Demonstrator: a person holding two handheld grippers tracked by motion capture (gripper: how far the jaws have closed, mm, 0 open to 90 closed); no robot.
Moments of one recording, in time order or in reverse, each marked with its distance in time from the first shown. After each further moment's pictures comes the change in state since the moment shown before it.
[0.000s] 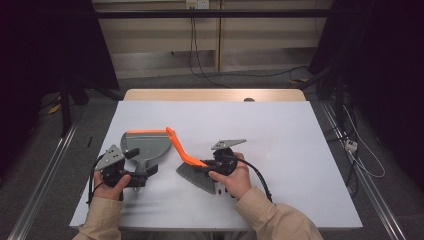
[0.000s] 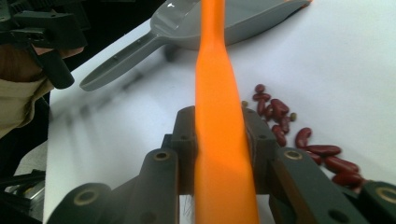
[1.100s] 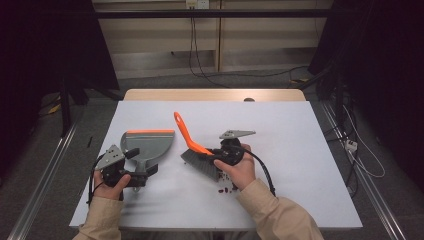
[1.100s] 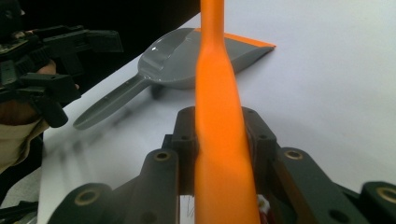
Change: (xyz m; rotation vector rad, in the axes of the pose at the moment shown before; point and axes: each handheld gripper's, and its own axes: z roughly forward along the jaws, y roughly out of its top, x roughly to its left) left arm 0.001 0.000 0.000 -0.002 0.002 -0.004; right arm -0.010 0.021 -0.012 -0.095 -0.037 0.023
